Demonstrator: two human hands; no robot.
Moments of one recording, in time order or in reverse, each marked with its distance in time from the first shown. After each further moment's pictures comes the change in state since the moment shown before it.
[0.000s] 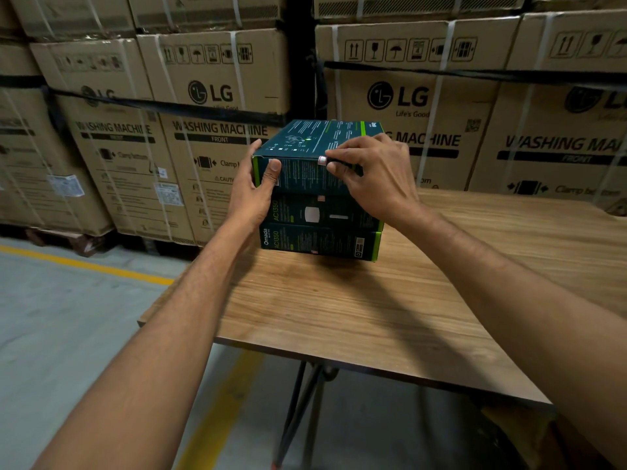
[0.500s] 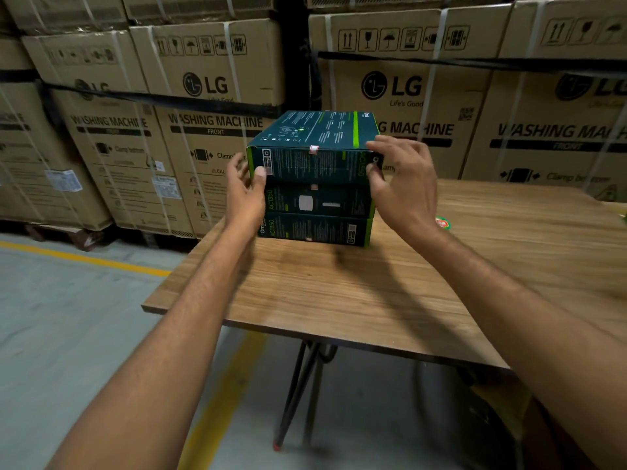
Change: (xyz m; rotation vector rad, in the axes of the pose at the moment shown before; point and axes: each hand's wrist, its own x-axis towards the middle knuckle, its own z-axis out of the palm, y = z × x) left_hand -0.032 0.005 0.009 -0.058 0.172 -0.161; right_hand -0.051 0.007 -0.022 0.111 0.242 0.252
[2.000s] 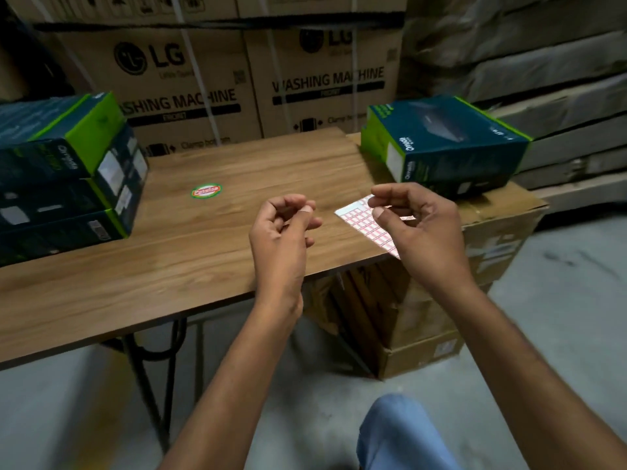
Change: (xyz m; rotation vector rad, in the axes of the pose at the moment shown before) left_hand -0.364 0.123 0.272 -0.437 -0.480 -0.202; right_hand -0.194 0.128 -0.363 0.253 0.136 0.591
